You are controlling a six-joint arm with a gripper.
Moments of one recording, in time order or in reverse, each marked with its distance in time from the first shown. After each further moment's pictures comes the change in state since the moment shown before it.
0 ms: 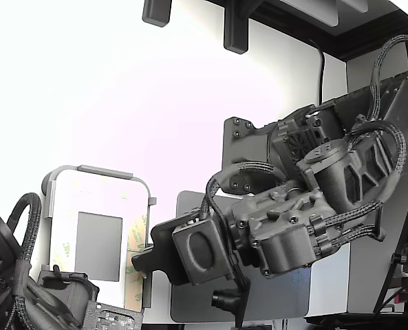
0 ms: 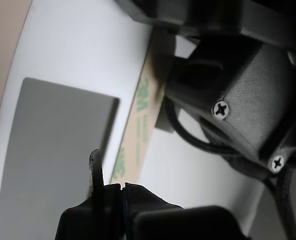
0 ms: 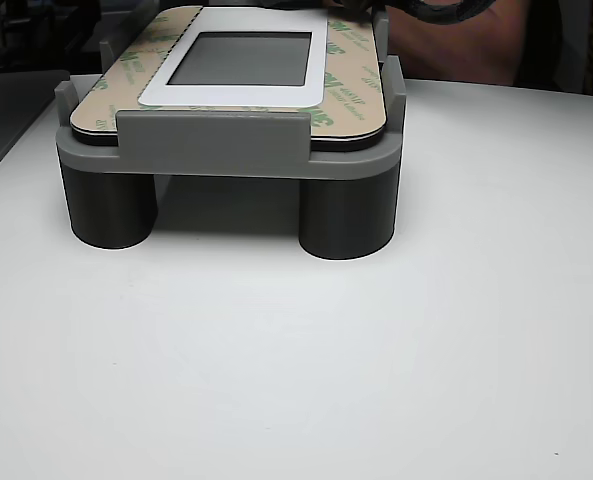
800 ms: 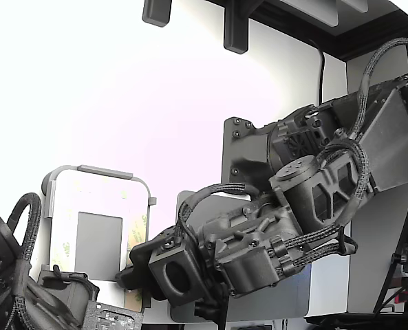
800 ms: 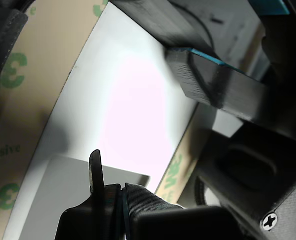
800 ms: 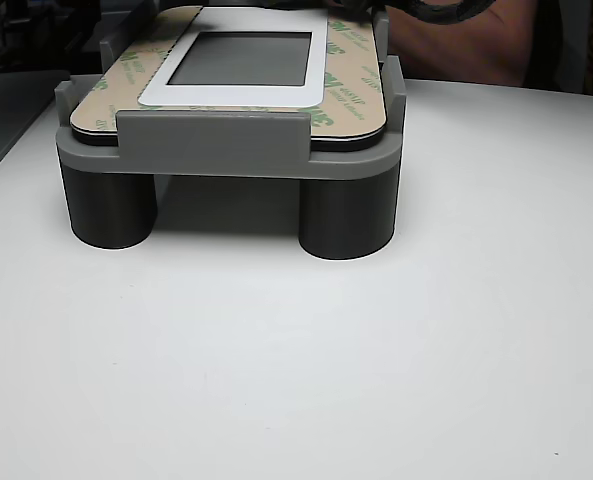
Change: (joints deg) arm 0.7 -11.0 -2.2 -6.7 -3.3 -8.1
